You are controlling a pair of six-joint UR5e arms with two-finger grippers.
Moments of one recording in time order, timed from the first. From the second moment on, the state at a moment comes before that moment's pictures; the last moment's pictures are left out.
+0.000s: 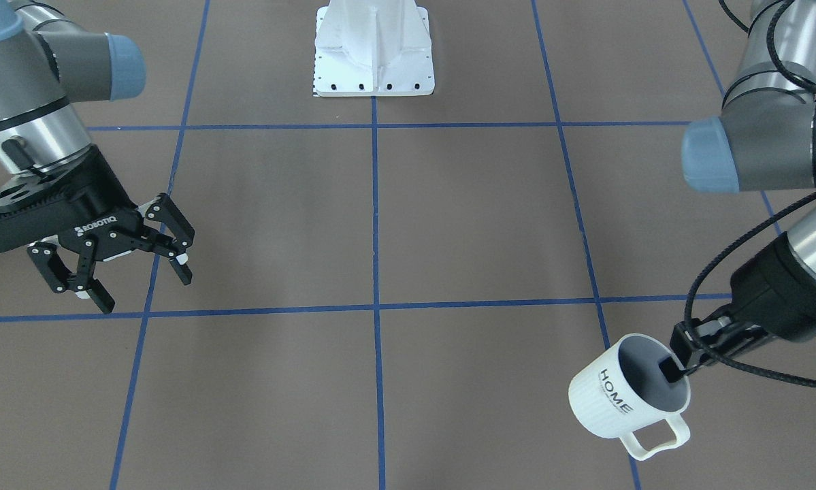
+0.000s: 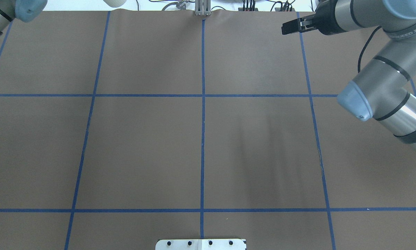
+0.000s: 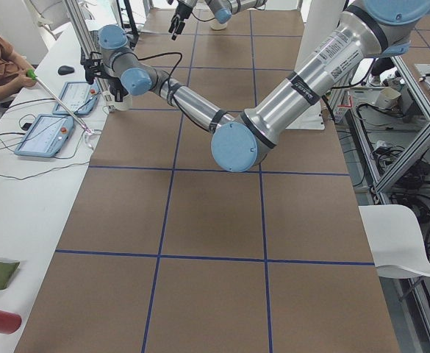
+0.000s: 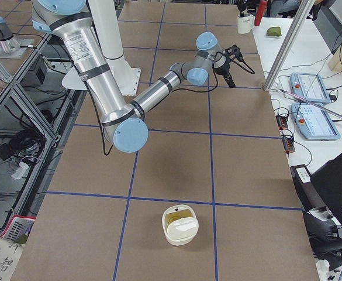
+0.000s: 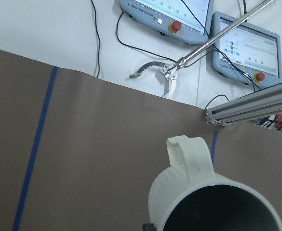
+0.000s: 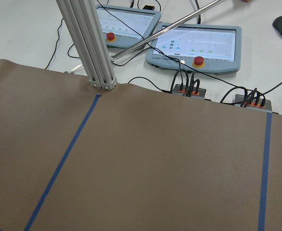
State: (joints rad) left arm -1.23 -2.36 -1.31 -1.87 -2.30 -0.93; right arm 1.01 -1.11 1.75 -1.13 1.99 0.78
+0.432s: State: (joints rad) left arm -1.26 -2.20 -1.41 -1.60 -2.22 -0.49; right arm 1.19 -1.17 1.75 -1.28 2.31 0.75
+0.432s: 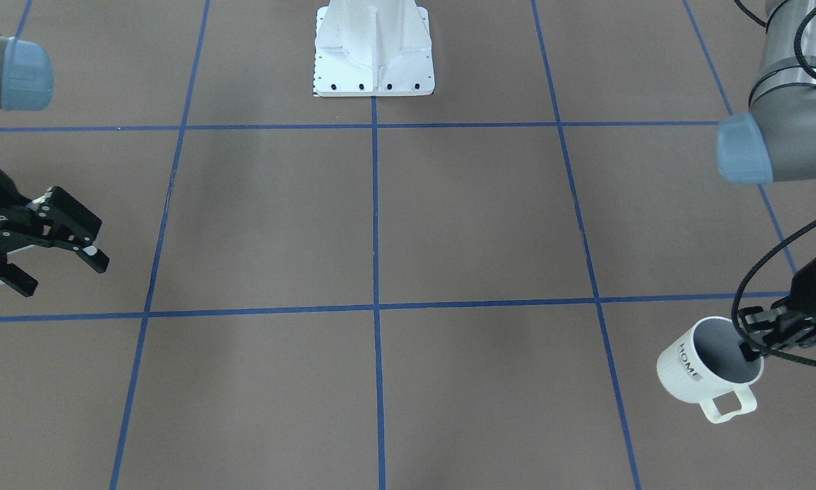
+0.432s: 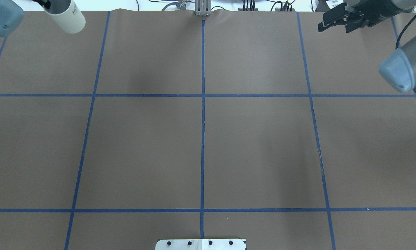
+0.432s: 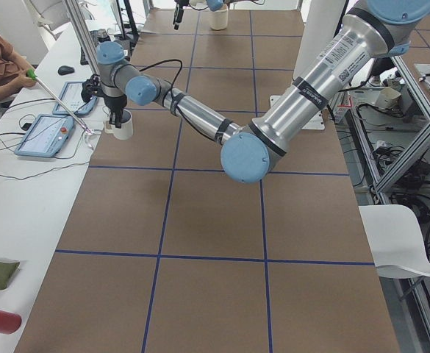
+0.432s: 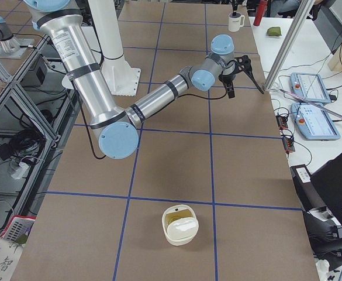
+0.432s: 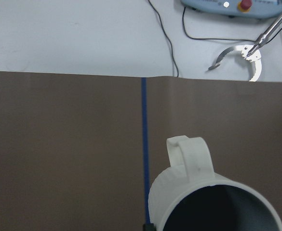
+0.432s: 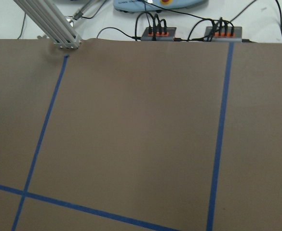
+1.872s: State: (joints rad) left arm -1.12 -1.58 -1.71 -1.92 -2.26 -0.63; right arm 1.40 -1.62 1.89 -1.51 2.46 0.17
